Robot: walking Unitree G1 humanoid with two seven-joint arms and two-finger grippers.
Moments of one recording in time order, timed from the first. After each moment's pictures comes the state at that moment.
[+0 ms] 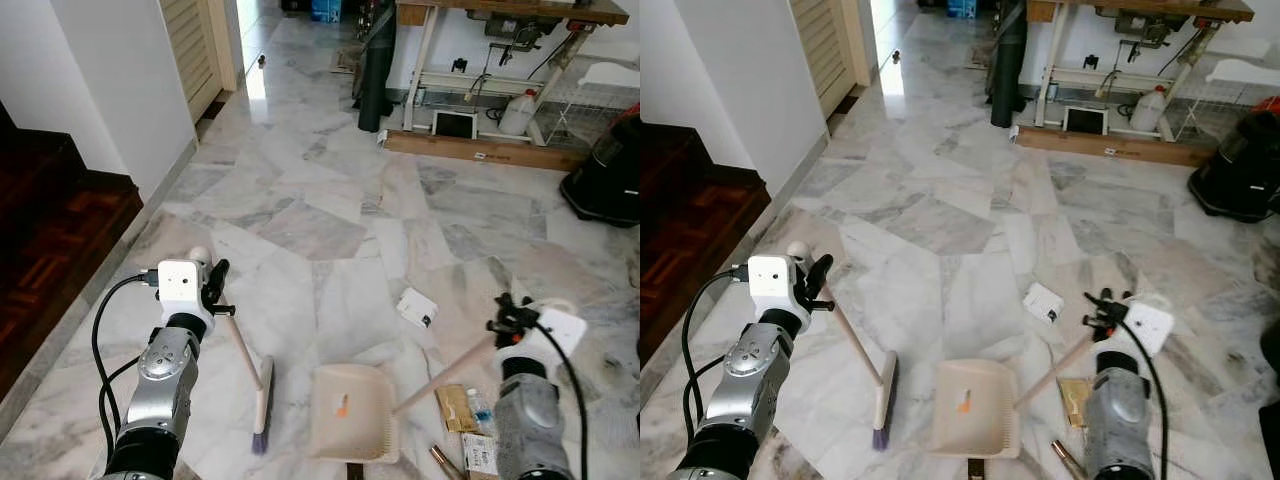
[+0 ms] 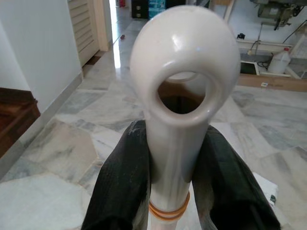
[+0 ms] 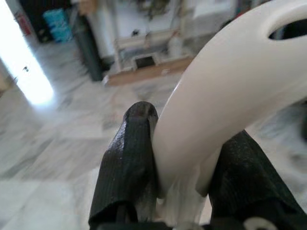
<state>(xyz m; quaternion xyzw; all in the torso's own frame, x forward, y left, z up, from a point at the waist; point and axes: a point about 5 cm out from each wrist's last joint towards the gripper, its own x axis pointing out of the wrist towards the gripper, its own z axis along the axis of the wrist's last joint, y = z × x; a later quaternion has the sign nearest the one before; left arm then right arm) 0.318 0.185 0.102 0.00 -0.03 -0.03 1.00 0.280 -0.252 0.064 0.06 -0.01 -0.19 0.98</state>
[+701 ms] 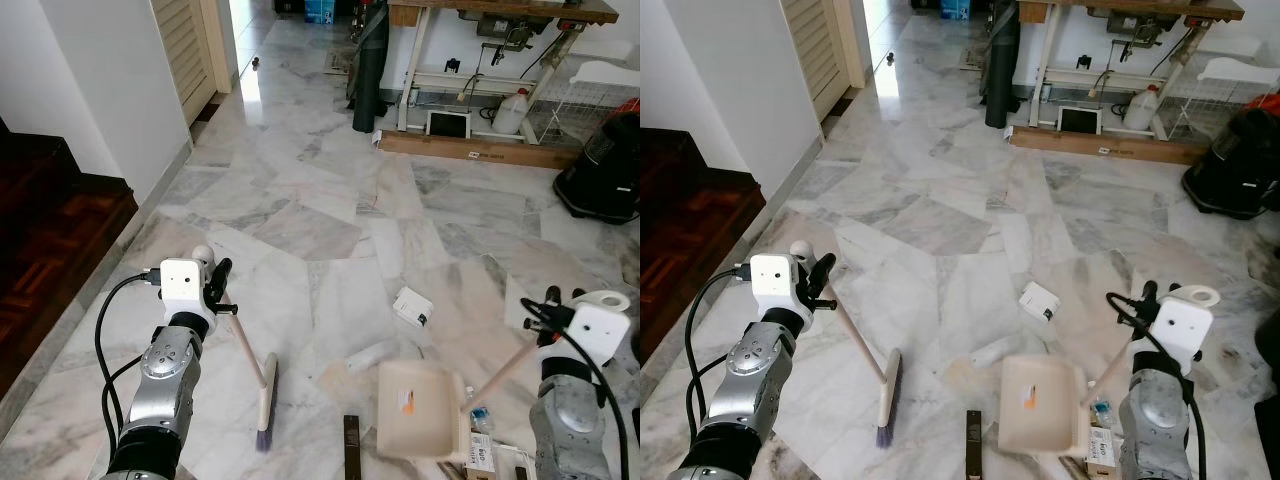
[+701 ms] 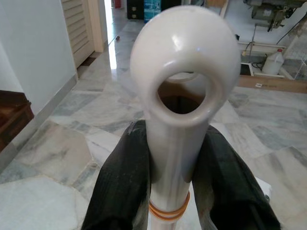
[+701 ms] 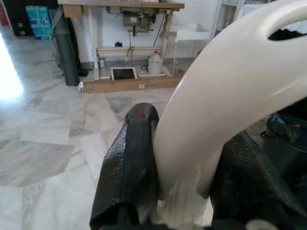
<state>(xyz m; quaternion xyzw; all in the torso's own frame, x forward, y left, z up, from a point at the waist) 0.319 0.182 0.102 -0.01 -0.03 -0.03 1.00 0.266 -0.269 0.071 -0.03 -0.02 -0.21 0.98</state>
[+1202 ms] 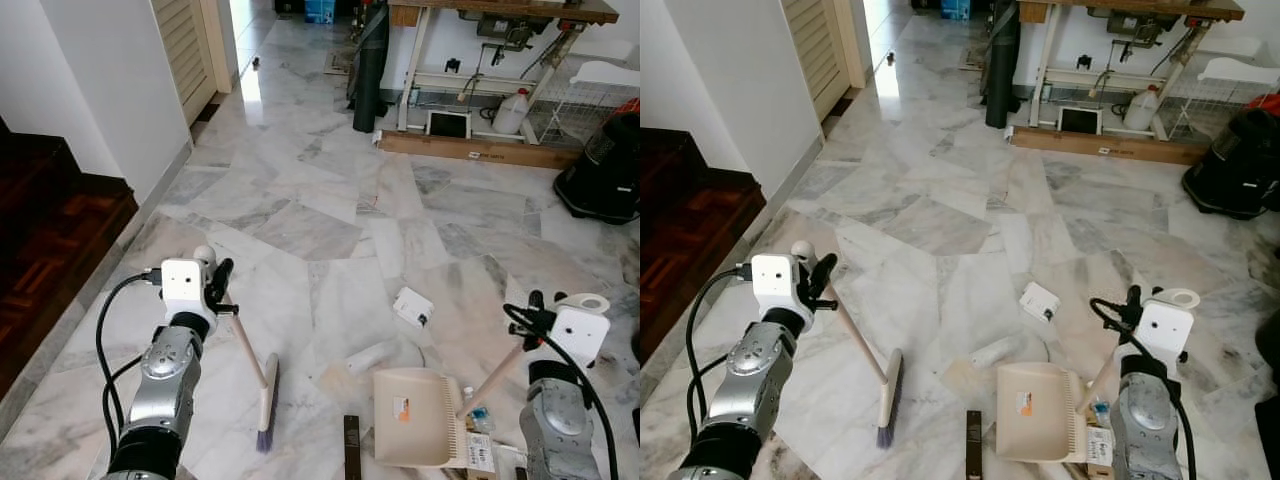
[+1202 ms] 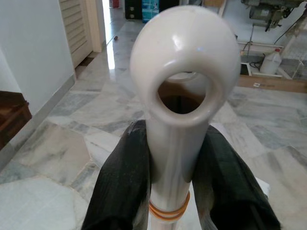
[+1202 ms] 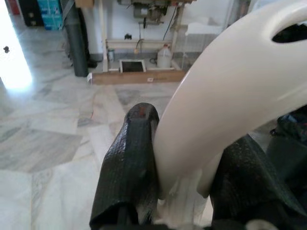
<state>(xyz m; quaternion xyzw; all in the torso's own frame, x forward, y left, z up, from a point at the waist) 0.319 0.182 0.102 -0.01 -0.03 -0.04 1.00 0.266 -0.259 0.060 -0.04 0.00 -0.19 0.98</state>
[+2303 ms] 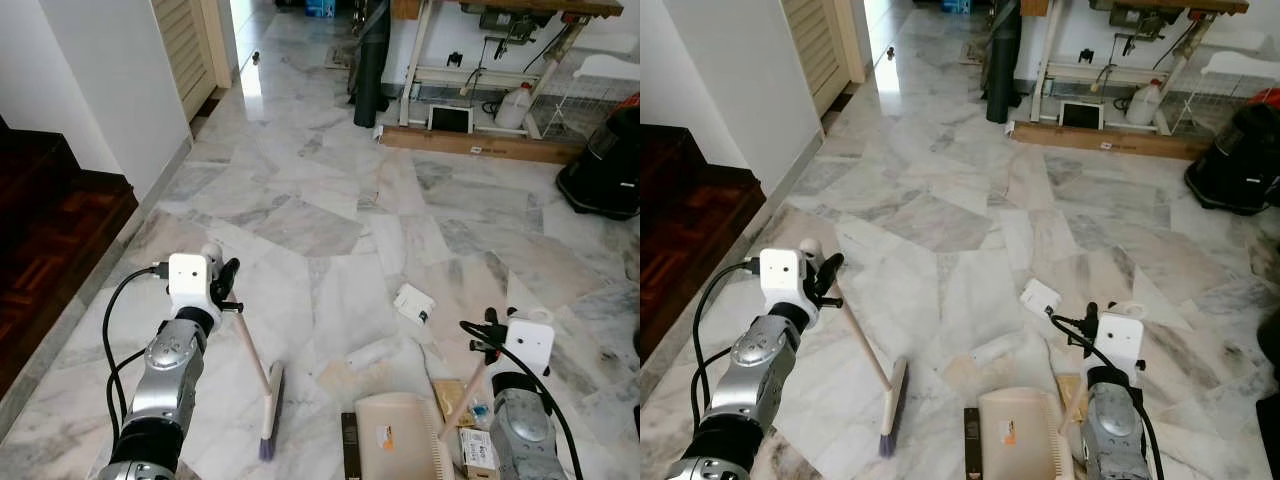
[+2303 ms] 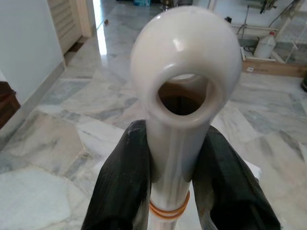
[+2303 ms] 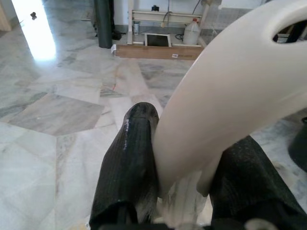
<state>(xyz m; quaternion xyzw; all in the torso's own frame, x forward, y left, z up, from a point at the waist) 0.328 0.175 0.107 -0.01 0.00 -0.06 1.00 0.271 -0.228 0.033 -0.04 0.04 -0.13 0.99</state>
